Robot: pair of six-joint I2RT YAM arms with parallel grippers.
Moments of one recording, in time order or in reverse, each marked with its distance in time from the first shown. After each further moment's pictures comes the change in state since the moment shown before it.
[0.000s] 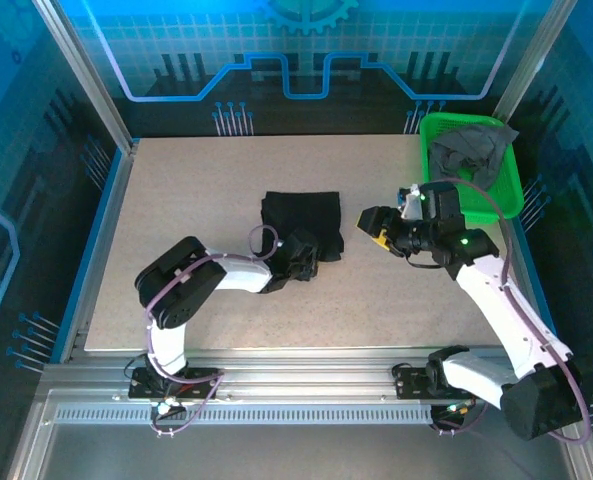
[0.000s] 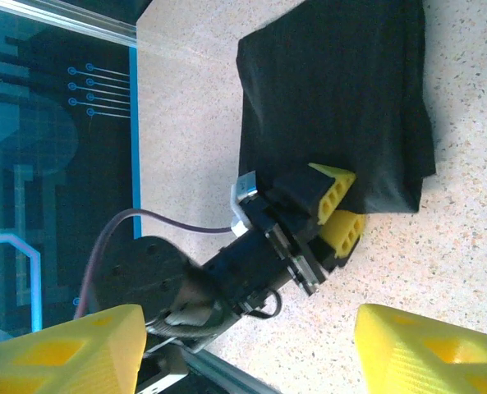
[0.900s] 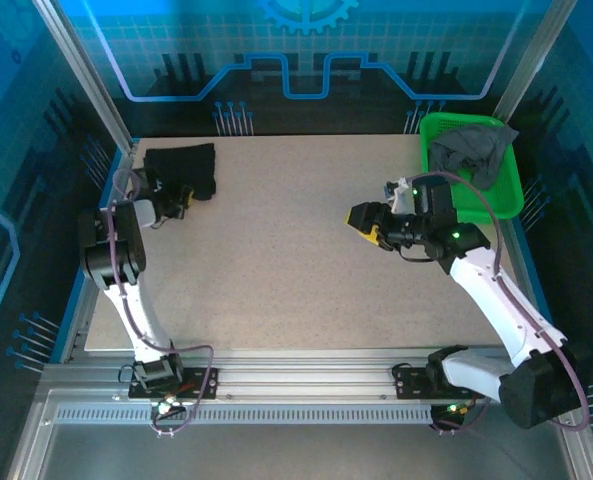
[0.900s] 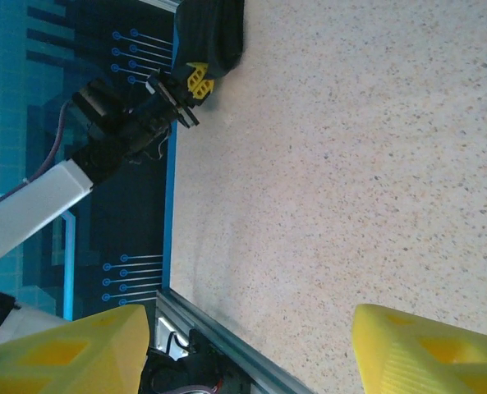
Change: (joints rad) left arm 1.062 0.187 0.361 -0.218 0.640 0.898; right arm 0.039 0.065 0.026 0.093 -0.100 -0.009
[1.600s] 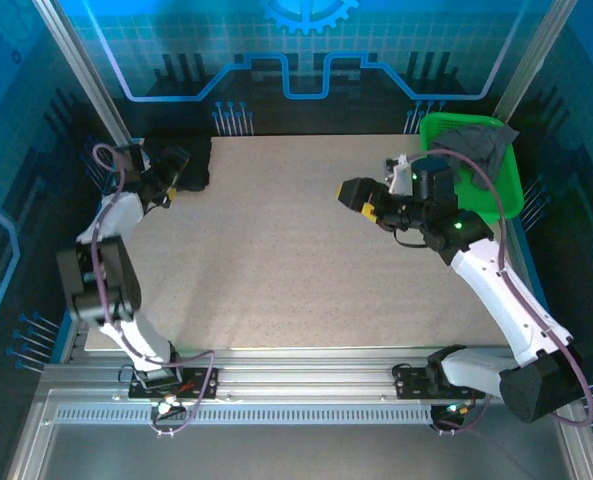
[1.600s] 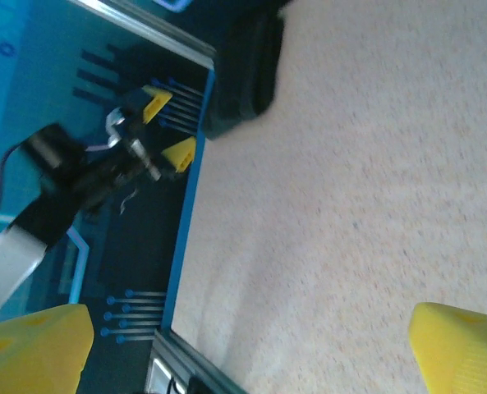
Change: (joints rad) left arm -0.072 -0.467 -0.064 -0.245 -0.121 0.164; right arm 0.050 0.037 0.178 0.023 0.131 -0.007
